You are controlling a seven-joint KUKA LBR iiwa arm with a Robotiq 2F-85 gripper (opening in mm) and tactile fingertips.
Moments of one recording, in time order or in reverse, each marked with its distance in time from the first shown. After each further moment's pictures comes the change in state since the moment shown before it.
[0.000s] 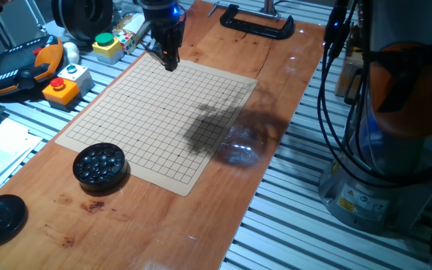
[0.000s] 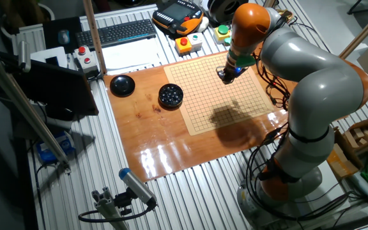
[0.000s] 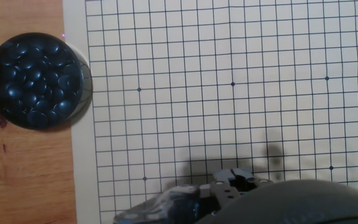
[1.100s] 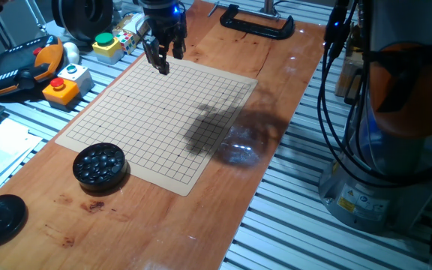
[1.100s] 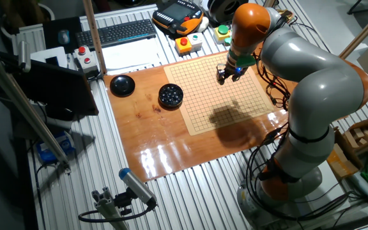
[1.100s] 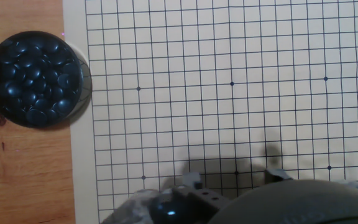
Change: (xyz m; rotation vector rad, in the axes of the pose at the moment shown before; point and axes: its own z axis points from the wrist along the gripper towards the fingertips) arm 0.002 -0.003 -0.004 0.005 0.002 -0.009
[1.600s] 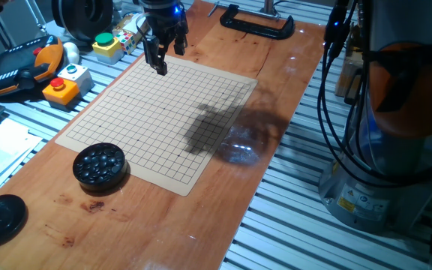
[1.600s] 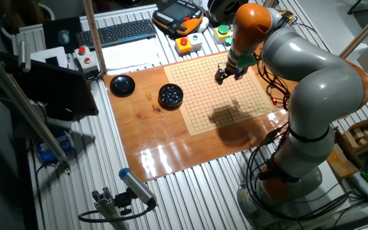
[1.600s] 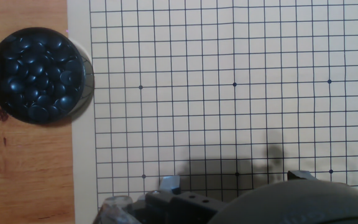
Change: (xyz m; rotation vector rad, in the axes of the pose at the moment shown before) arm 0.000 -0.001 0.002 -0.012 0.000 -0.024
